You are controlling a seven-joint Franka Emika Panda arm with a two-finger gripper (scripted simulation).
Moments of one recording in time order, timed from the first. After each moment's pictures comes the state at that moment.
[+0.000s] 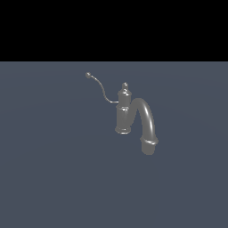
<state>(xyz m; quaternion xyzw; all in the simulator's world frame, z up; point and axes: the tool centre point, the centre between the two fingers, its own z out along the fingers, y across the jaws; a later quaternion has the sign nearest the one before) -0.247 -0.003 0.492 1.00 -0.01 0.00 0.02</state>
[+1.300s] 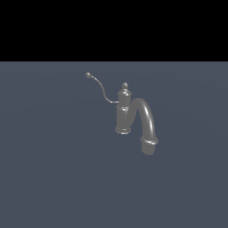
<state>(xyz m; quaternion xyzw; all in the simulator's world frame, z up) -0.221 0.006 0.484 1.00 -0.06 0.00 -0.01</state>
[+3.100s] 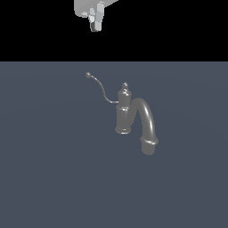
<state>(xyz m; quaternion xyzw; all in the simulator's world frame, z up) -0.032 0.047 0.369 0.89 -0.45 -0.01 -0.02</state>
